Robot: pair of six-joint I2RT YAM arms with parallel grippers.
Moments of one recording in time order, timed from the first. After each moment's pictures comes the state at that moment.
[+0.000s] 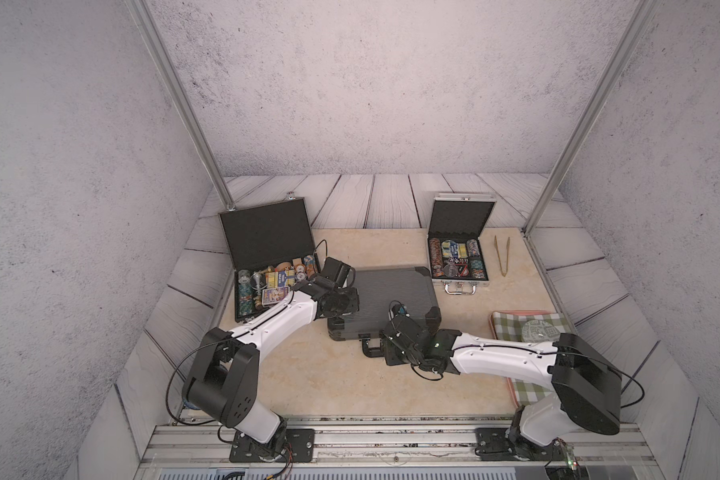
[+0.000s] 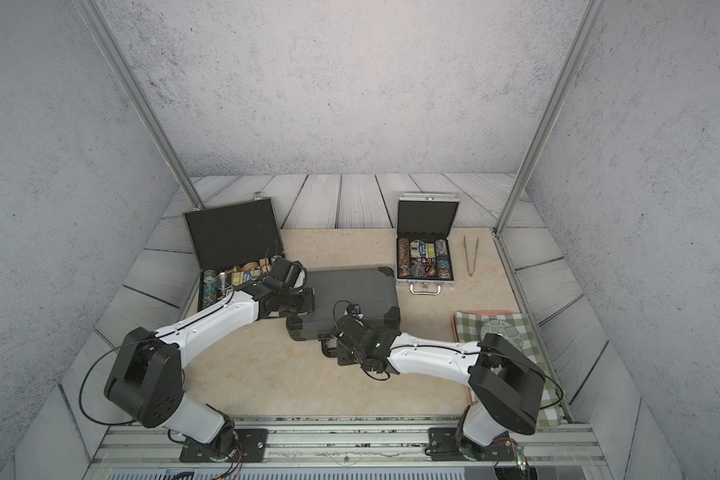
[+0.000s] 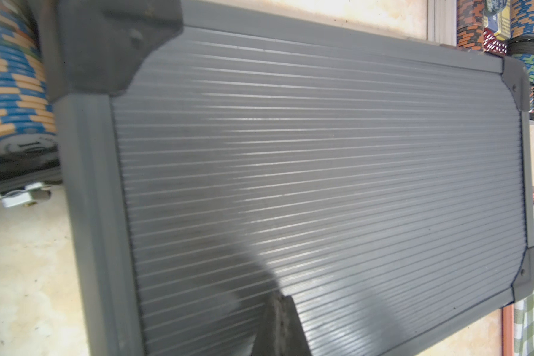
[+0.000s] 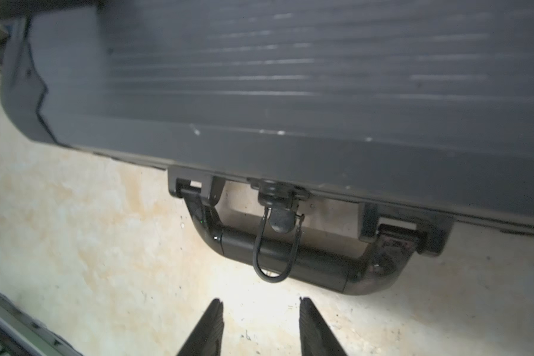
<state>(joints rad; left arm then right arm) -0.50 1.54 1.07 -0.51 0.11 -0.54 1.06 1.54 0.92 -0.36 0.16 0.73</state>
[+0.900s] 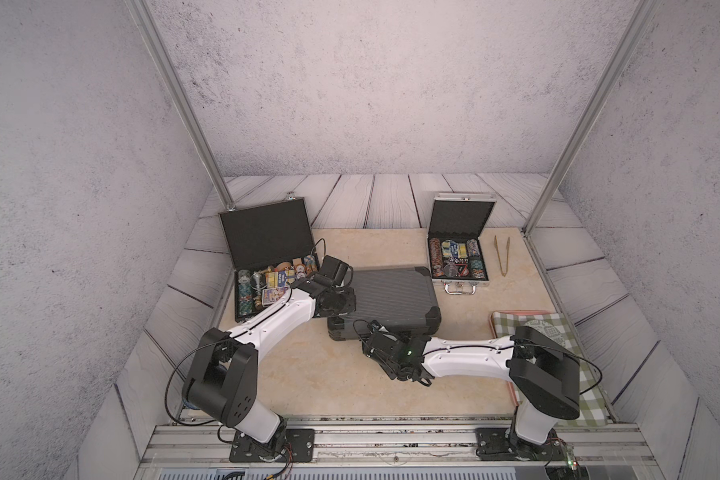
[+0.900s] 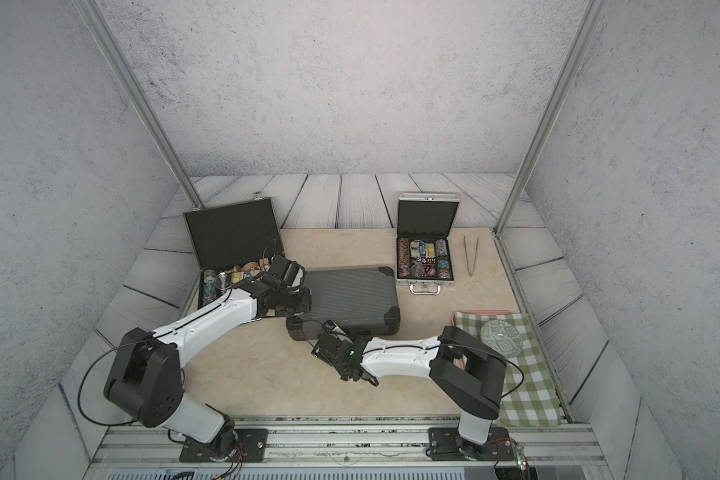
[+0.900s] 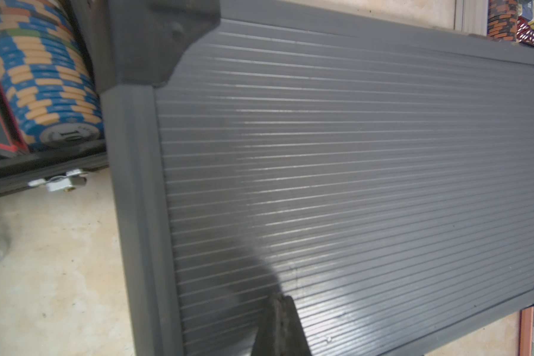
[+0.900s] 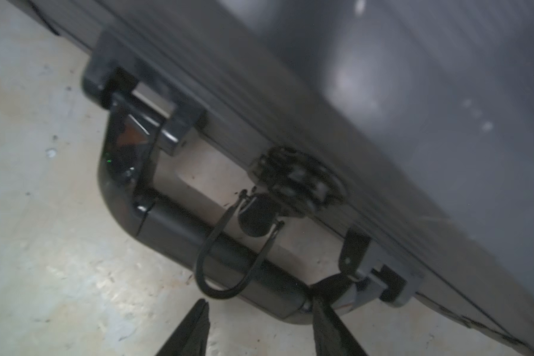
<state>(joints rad) -0.48 1.54 1.09 -0.58 0.08 -0.53 1.16 1.74 1.02 -0.49 0.49 0.35</state>
